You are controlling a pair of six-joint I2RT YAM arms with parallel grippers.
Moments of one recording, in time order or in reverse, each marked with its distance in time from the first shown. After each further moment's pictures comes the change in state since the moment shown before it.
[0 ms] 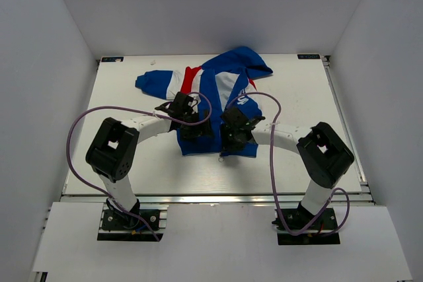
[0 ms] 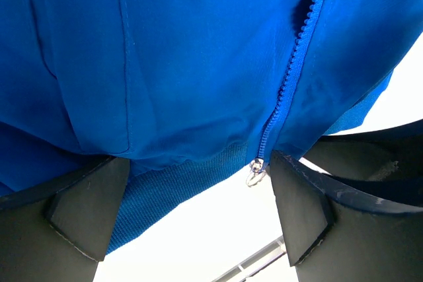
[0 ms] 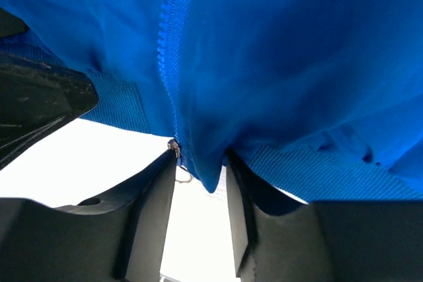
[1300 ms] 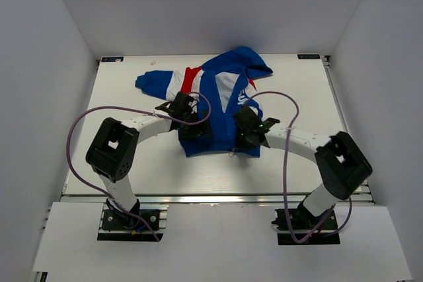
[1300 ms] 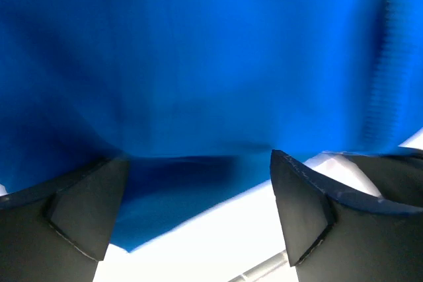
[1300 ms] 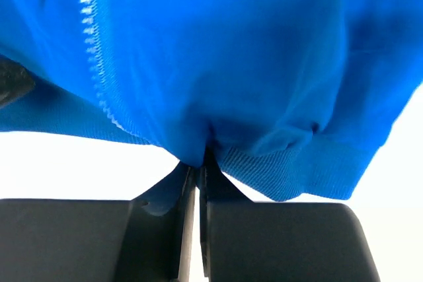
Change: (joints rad) left arm -0.002 0.000 0.007 -0.021 -0.043 -0.019; right arm -0.045 -0.118 -0.084 -0.037 0.131 0.056
